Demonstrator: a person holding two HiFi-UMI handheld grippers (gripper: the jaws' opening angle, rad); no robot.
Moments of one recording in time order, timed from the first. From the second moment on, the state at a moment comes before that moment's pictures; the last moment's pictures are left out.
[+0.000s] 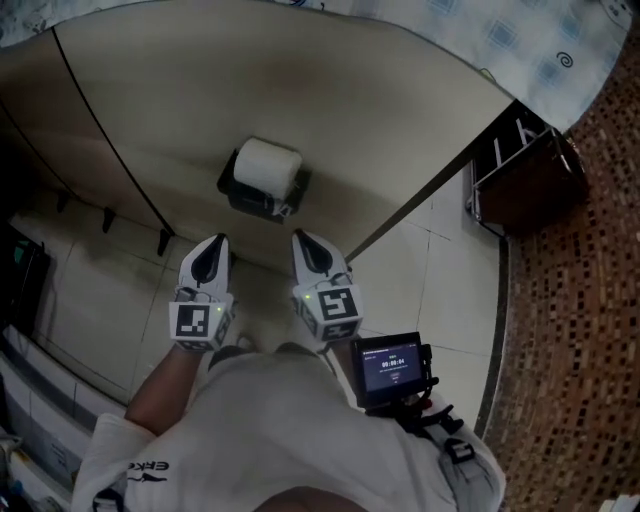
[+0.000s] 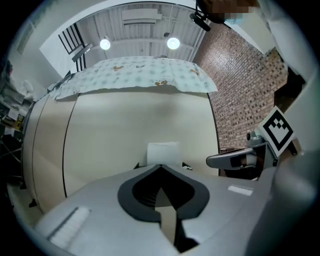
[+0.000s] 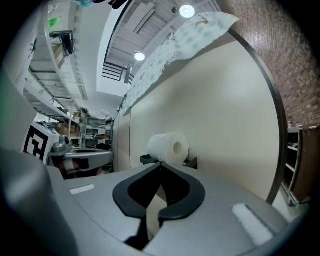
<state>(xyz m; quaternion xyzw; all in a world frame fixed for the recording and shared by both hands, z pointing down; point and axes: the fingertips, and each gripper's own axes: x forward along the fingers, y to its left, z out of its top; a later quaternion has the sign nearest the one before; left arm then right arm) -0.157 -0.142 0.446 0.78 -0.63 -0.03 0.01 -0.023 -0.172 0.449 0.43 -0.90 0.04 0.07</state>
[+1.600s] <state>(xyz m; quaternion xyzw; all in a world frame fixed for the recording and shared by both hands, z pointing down) -0.186 -0.215 0.444 0.76 -0.65 -0.02 0.01 -0.079 -0.273 0.448 0.24 -0.93 -0.05 0.29</state>
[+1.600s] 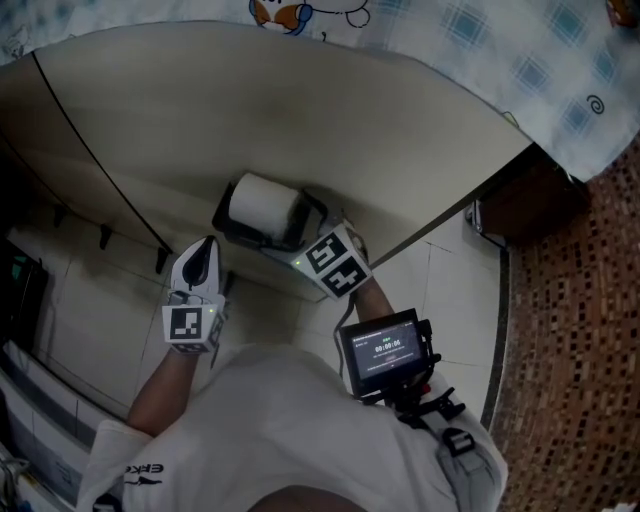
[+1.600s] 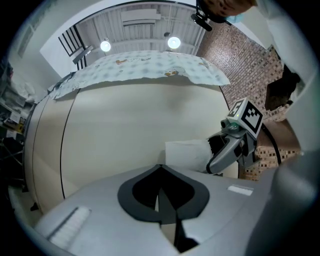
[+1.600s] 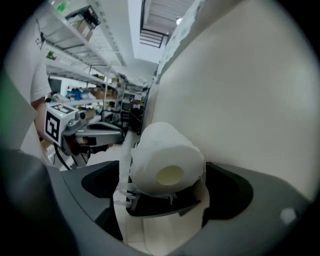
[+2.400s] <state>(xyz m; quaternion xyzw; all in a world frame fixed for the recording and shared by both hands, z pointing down) -0.193 -0.212 0.445 0.77 -0.64 -0.02 0.02 -0.095 -0.284 0.460 0.19 -0.80 -0.24 0.52</state>
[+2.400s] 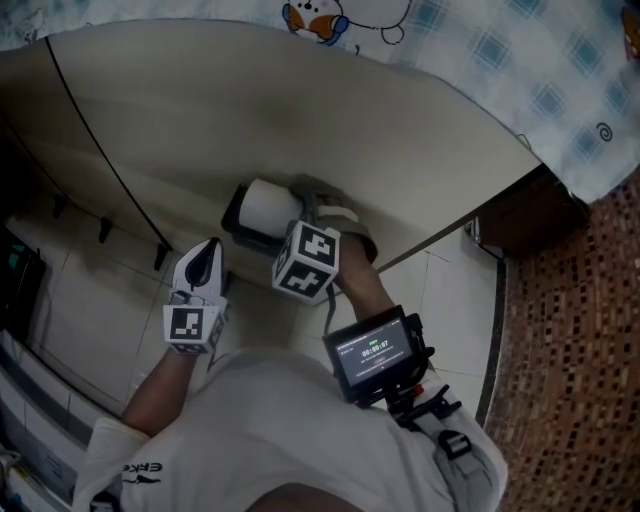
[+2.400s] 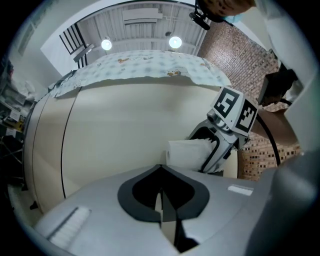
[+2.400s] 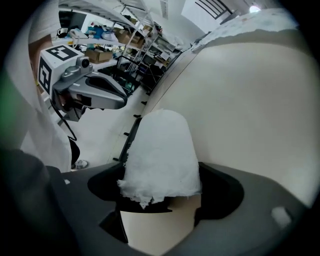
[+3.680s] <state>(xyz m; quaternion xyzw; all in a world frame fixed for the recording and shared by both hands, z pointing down) -0.124 -0.227 0.421 0.82 -0.57 -0.04 -0.01 0.075 -0.229 0.428 0.46 -0.75 -0.24 0.40</state>
